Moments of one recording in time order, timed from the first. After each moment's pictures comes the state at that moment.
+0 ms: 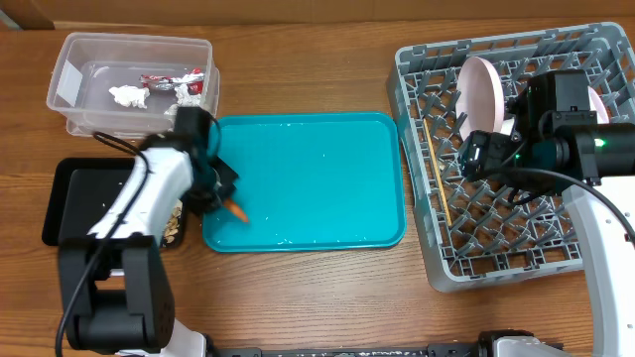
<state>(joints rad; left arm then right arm) 0.00 1.73 1.17 -0.93 0.08 -0.83 0.03 1.39 1.47 -1.32 -0.07 0.25</state>
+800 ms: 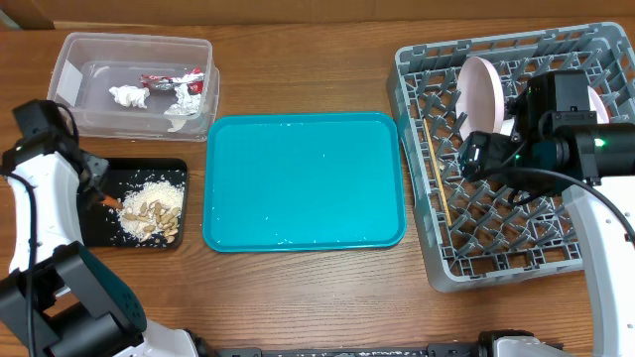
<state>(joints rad) 0.51 1.73 1.33 -0.86 -0.26 -0.69 0.03 1.39 1.47 -1.32 -0.07 0.25</state>
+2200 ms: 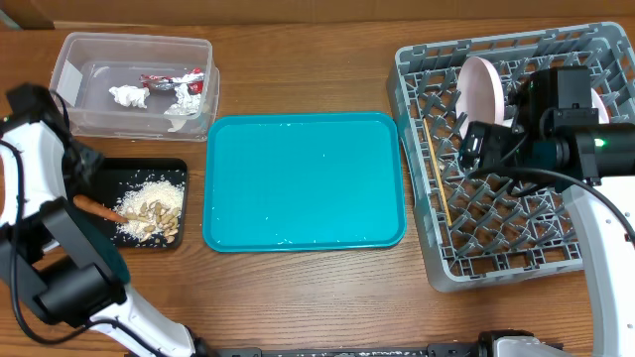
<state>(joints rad) 0.51 1.96 1.61 -1.02 -0.29 -0.57 0.03 1.39 1.47 -1.22 -0.07 0.25</state>
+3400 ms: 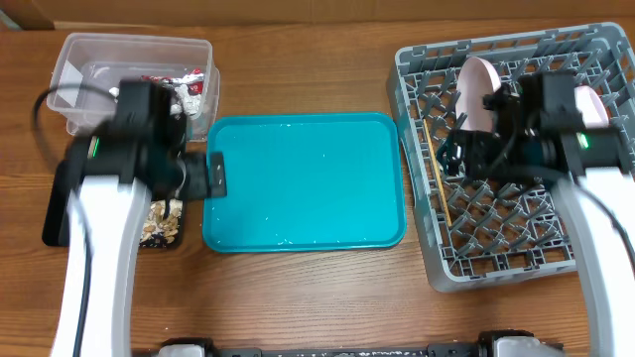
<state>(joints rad) -0.01 1.35 1.42 -1.33 0.02 -0.15 0.03 1.36 1.36 -1.14 -0.25 0.14</state>
